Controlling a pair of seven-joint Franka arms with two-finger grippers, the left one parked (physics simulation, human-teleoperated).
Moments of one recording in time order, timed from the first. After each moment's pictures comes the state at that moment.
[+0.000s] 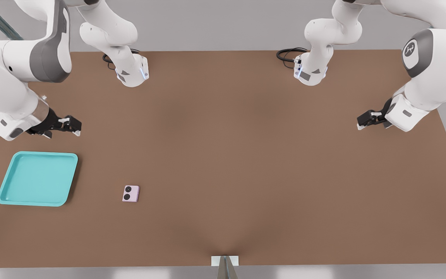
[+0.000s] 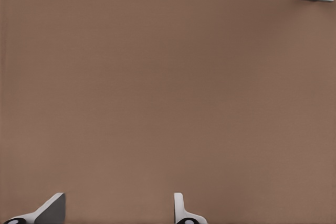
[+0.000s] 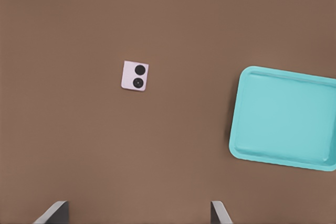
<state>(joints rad) 0.01 0.11 0.03 -1.45 -0.04 1.52 -0.06</state>
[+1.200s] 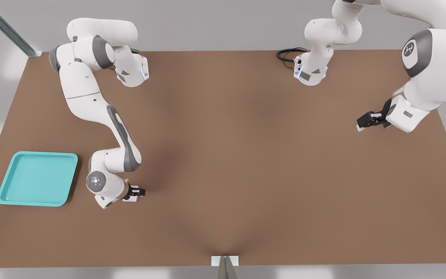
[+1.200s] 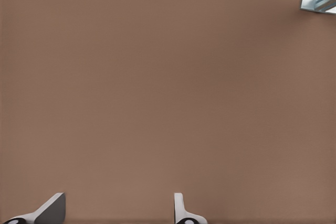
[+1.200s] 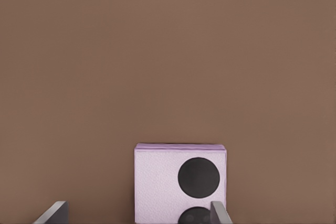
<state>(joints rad) 0.04 0.79 0.12 -1.50 -0.05 2.26 0.21</state>
